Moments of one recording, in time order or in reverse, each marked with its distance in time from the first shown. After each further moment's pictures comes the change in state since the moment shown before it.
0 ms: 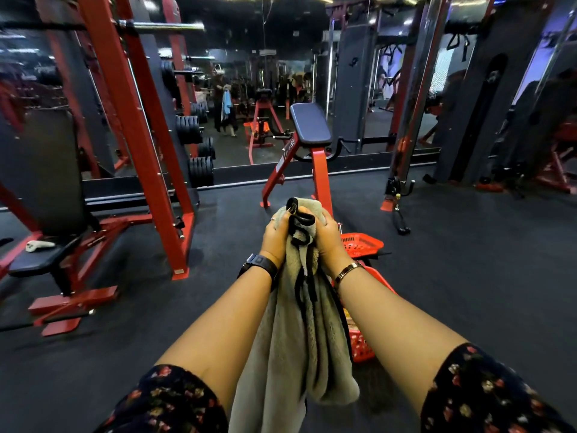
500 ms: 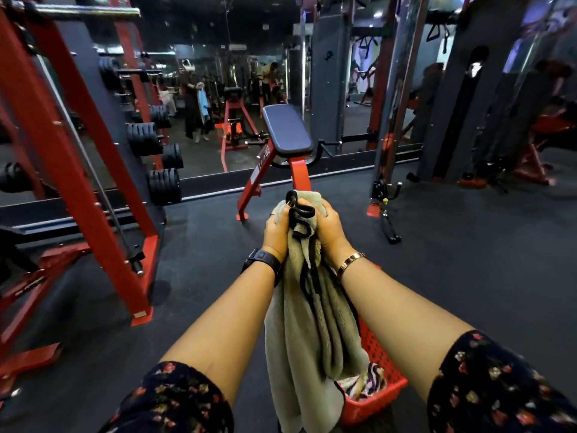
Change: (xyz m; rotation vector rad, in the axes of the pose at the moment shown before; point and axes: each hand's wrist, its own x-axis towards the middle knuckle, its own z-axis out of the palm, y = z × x) left_hand 0.291 -0.036 0.072 0.006 -0.092 -0.002; right_hand 0.294 0.030 -0.049 -0.105 0.138 -0.014
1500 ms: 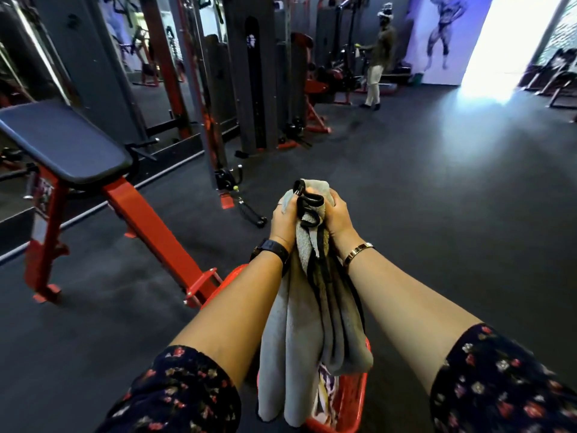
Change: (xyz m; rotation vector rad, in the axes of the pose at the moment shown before) left_hand 0.228 -0.101 0.178 -0.005 -0.738 -0.229; right_hand 0.196 0.030 -0.147 -0.222 0.789 -0.102
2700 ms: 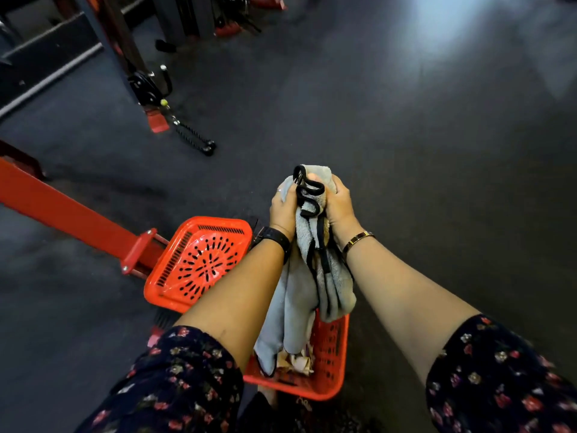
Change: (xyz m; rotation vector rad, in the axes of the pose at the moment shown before) left_hand 0.151 -0.185 0.052 0.094 -0.045 -0.392; right_hand 0.139 0.174 -0.069 -0.060 0.278 0.318
